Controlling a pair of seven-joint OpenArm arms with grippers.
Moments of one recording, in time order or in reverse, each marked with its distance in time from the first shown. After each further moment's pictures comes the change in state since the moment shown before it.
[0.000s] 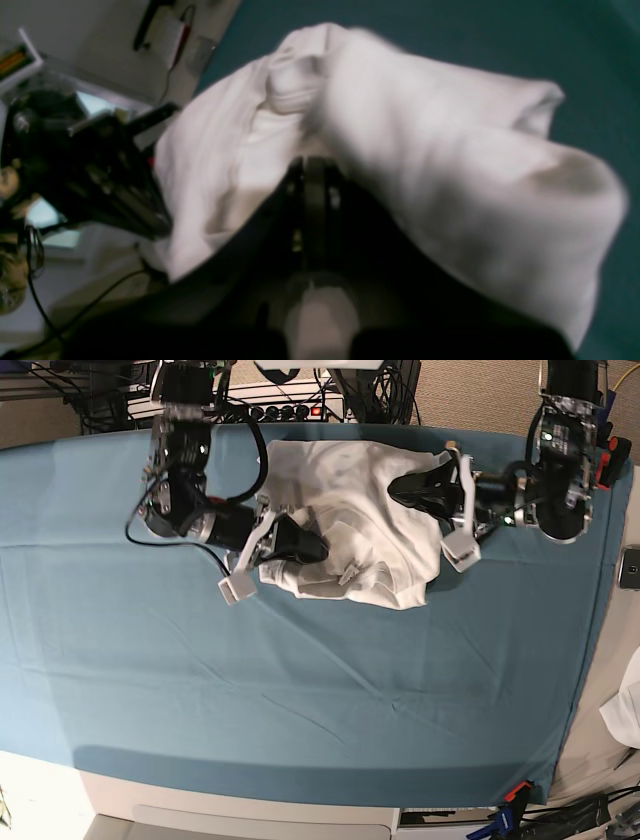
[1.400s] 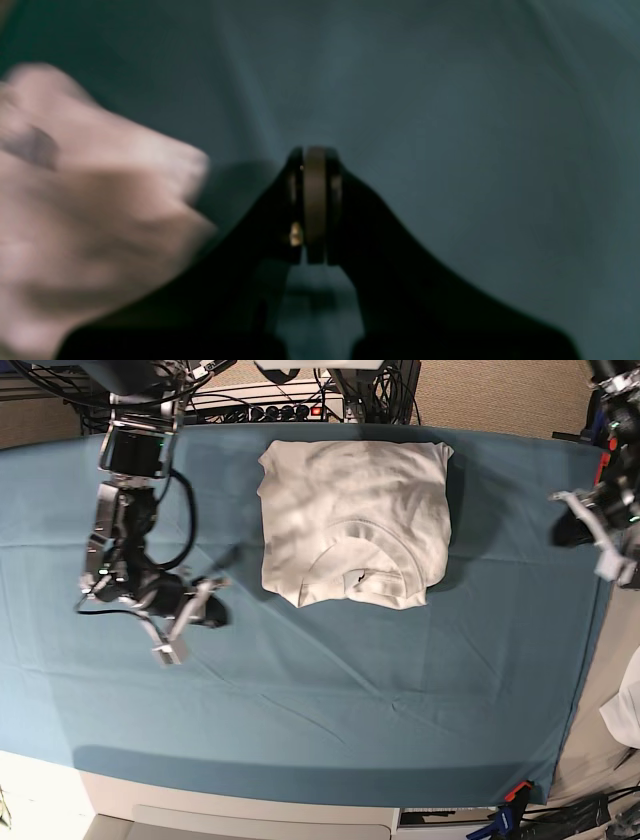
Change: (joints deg) left arm 8.2 -2.6 -38.2 0.0 20.1 7.9 -6.3; right arm 14.2 12.4 3.7 -7.7 -26.9 0.0 8.3
